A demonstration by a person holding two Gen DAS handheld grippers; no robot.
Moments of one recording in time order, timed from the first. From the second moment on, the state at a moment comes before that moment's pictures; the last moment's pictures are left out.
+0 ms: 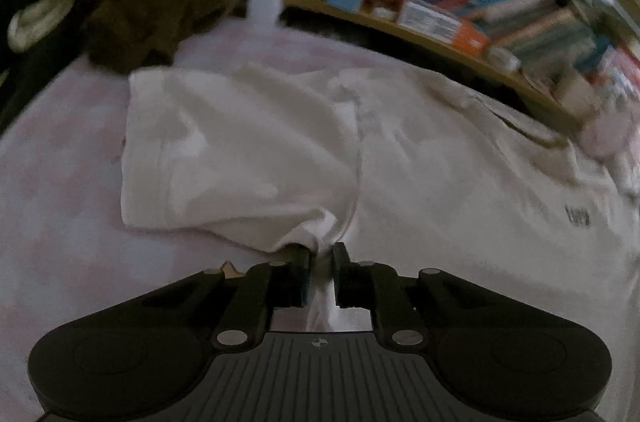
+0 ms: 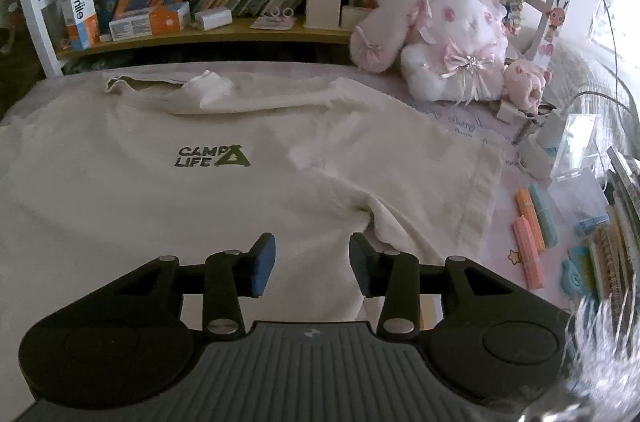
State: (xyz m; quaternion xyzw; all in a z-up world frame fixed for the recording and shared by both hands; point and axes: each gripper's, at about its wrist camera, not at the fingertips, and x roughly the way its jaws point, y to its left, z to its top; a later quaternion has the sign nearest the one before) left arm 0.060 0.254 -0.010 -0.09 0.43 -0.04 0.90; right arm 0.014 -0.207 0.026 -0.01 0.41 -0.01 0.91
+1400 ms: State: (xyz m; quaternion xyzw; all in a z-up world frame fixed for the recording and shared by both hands) left arm 0.135 0.134 0.018 0.14 0.40 -0.14 0.90; right arm 0.181 -0.214 0.015 -0.19 0.38 0.18 0.89
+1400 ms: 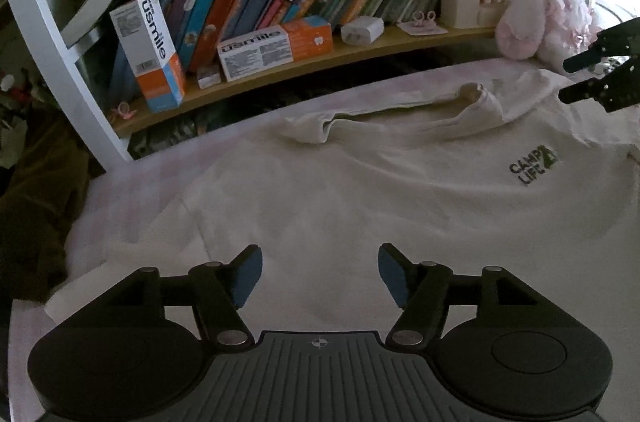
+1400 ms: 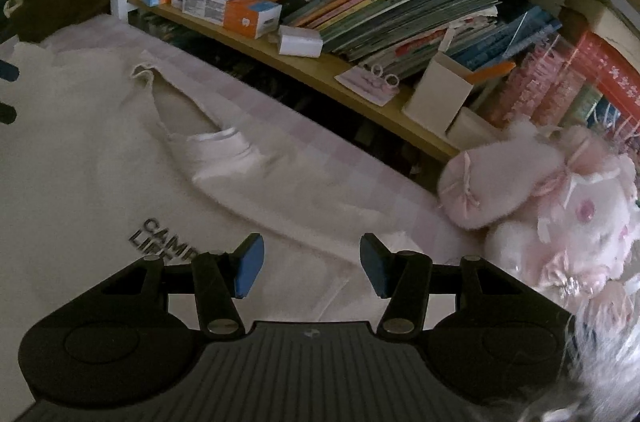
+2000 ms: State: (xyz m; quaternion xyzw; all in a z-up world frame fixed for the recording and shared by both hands) left arm 0.177 0.113 0.012 0.15 0.38 -0.14 0.90; right arm 0.236 -0.190 0.011 -0.24 0.35 0.24 0.87
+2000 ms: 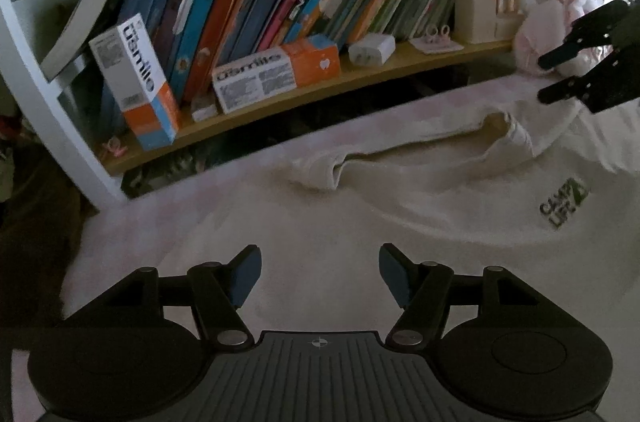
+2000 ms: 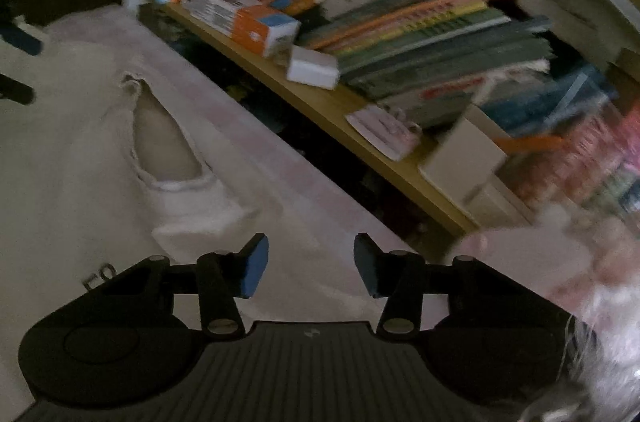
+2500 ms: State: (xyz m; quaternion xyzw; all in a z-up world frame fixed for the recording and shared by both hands) left arm 0.186 0.102 0.003 0.13 0.38 -0.15 0.90; right arm 0.276 -0.136 -0.003 -0.15 0.43 0.28 0.84
